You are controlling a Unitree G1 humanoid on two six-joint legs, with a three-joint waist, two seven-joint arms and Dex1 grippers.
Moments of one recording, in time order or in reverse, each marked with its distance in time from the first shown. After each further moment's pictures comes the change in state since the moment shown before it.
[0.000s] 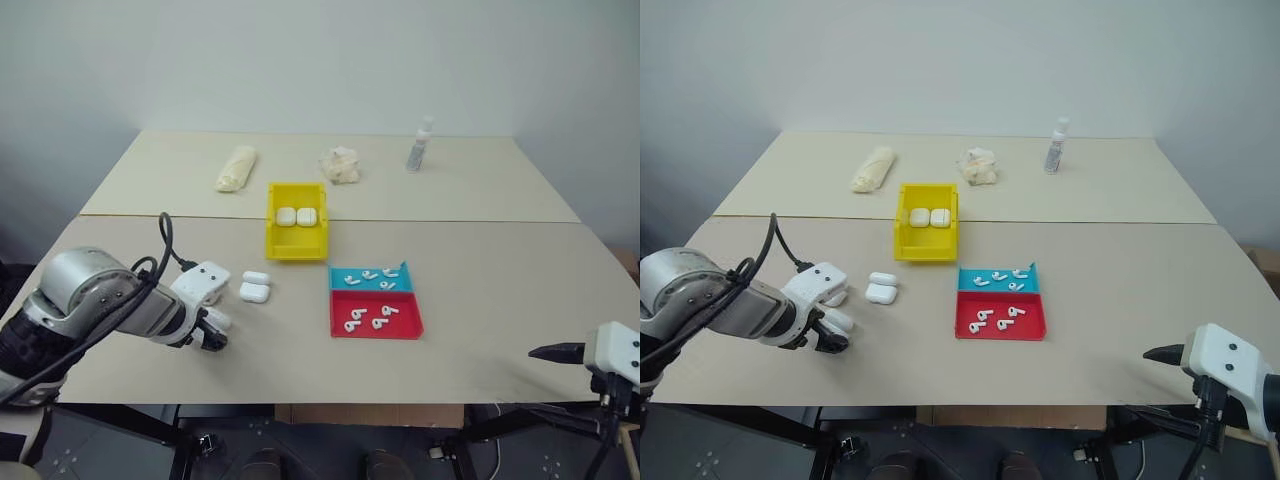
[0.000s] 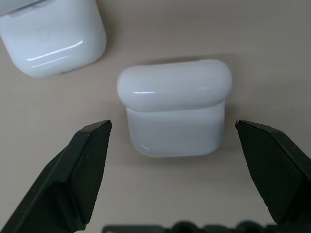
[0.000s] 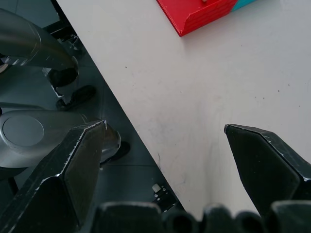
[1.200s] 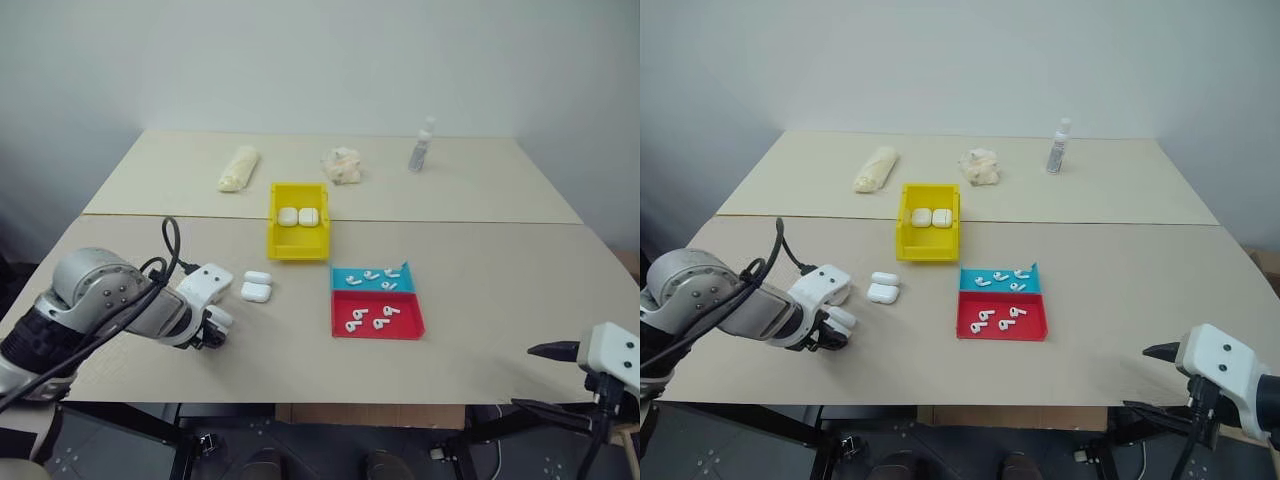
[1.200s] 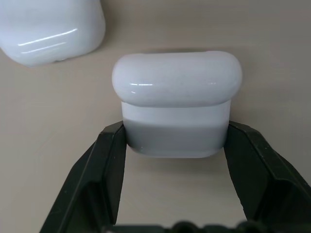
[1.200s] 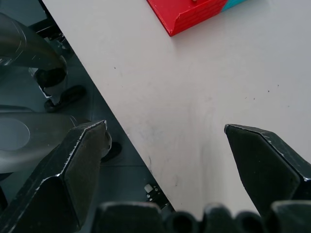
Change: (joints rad) left arm -0.006 -0.048 0.014 0.009 -0.065 0.000 0.128; right arm -0.017 0.016 0.018 -0.011 -0.030 -0.003 -0.044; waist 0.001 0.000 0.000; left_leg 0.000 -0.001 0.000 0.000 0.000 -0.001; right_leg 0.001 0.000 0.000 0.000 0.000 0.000
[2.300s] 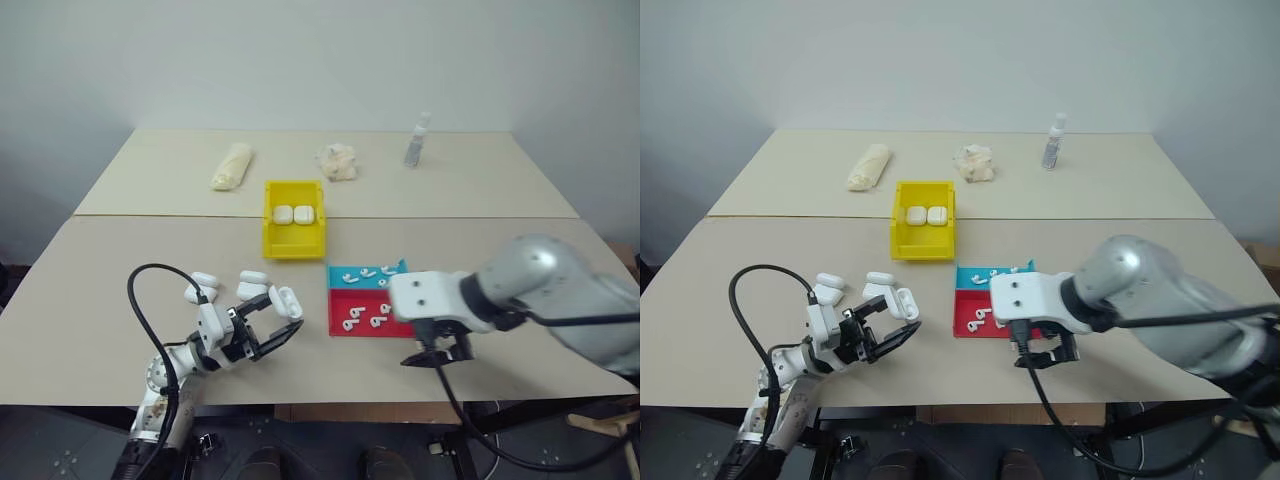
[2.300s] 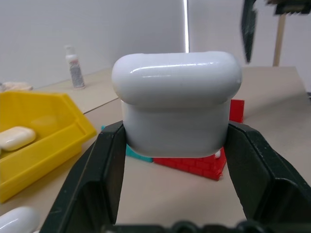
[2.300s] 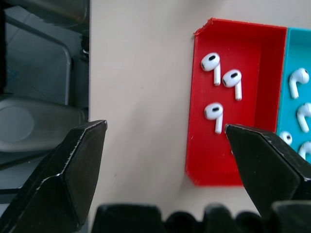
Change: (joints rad) left arm 0.618 -0.669 0.275 0.385 0.821 -1.988 -1.272; right arm -1.402 -0.105 1.367 -0.060 -0.145 0.529 -0.012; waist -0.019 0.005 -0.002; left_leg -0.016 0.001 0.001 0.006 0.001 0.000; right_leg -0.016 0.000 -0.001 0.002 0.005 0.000
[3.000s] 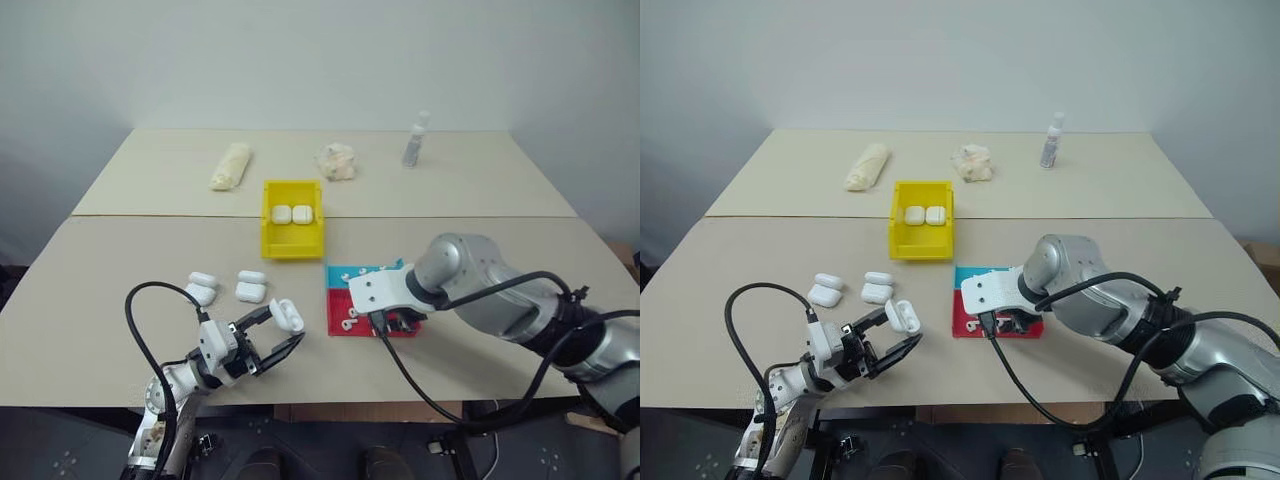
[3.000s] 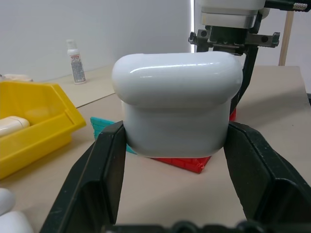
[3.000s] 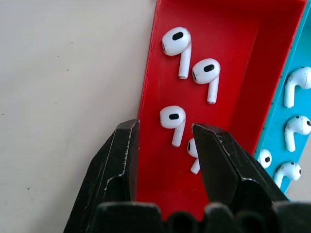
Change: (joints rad) left arm 0.134 -0.005 0.007 -0.133 0.079 0.026 0.108; right arm -0.101 0.248 0.209 0.335 -0.375 -0.194 0.077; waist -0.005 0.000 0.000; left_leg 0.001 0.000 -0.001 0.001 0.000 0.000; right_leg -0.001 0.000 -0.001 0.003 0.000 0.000
